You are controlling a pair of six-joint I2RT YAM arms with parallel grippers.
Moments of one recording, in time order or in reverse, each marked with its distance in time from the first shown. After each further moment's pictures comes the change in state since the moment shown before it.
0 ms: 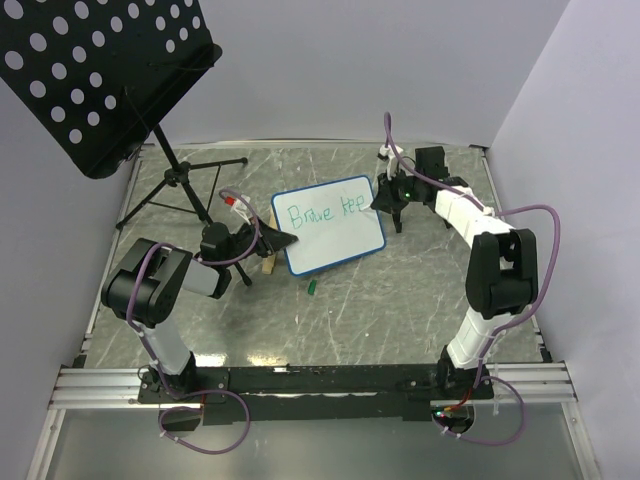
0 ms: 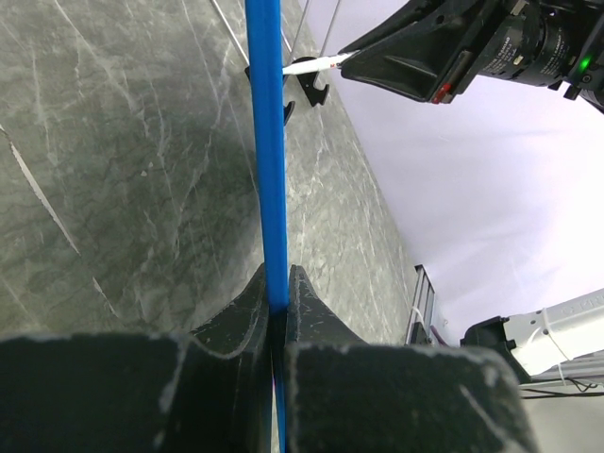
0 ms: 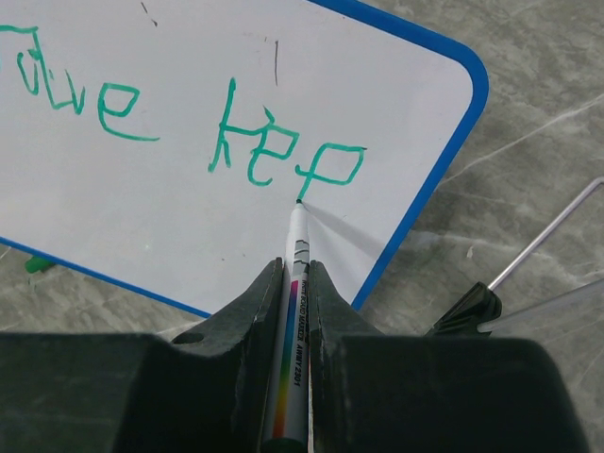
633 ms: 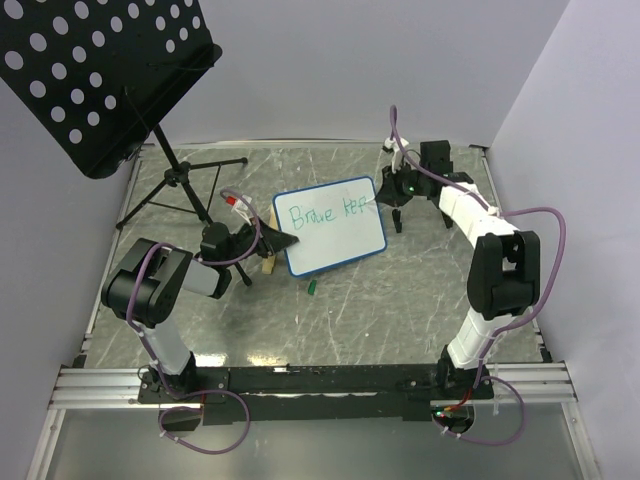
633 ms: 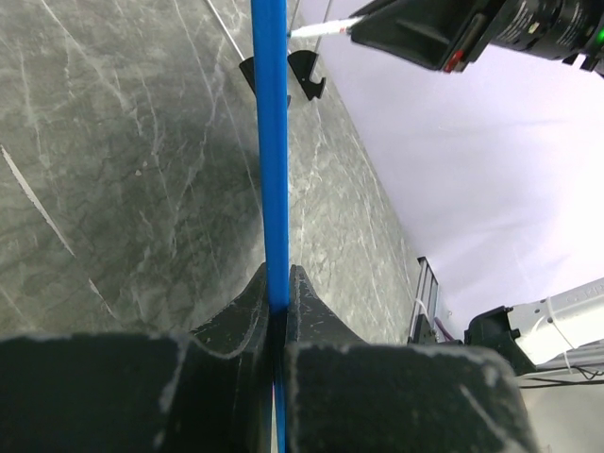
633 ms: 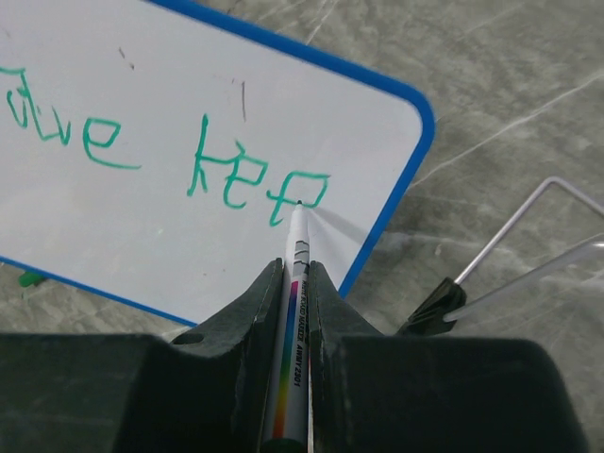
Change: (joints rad) left arm -0.001 0.000 0.000 0.005 0.015 0.020; right arm -0.023 -0.012 0.041 -0.019 0.025 0.013
